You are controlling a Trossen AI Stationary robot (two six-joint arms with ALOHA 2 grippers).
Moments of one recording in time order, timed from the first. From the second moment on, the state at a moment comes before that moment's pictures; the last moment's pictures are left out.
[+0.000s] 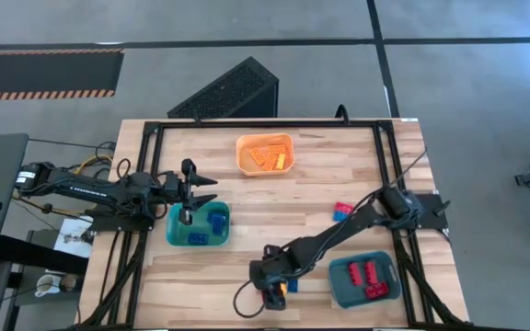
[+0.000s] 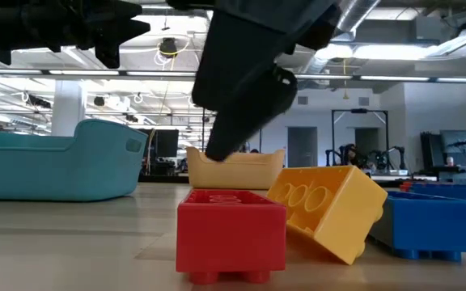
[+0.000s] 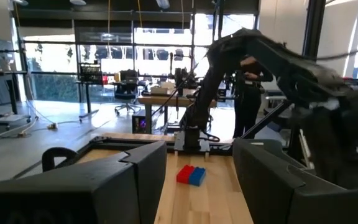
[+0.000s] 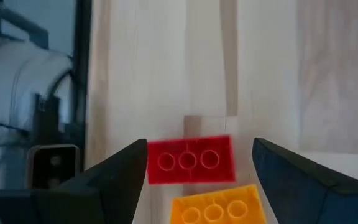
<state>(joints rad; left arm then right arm) -0.06 0.72 0.17 0.72 -0.11 -0.02 0.45 2.17 1.70 -0.54 -0.06 0.50</state>
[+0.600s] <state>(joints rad) -0.06 0.72 0.17 0.72 -0.11 0.00 0.38 2.18 1.71 -0.42 -0.26 0.63</state>
